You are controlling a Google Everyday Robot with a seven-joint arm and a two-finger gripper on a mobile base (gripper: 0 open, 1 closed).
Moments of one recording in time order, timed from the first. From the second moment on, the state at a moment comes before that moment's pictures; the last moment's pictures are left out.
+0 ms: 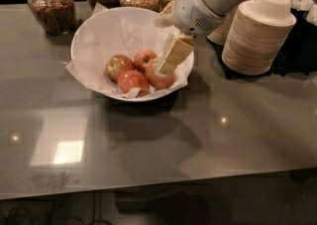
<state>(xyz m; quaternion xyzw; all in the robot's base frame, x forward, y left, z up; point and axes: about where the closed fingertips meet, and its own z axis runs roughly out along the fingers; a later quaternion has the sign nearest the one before) 0.550 -0.016 0.963 -0.70 0.63 0.10 0.32</state>
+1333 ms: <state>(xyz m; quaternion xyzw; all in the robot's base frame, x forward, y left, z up) 0.563 -0.014 0.891 -0.67 0.66 0.18 0.27</state>
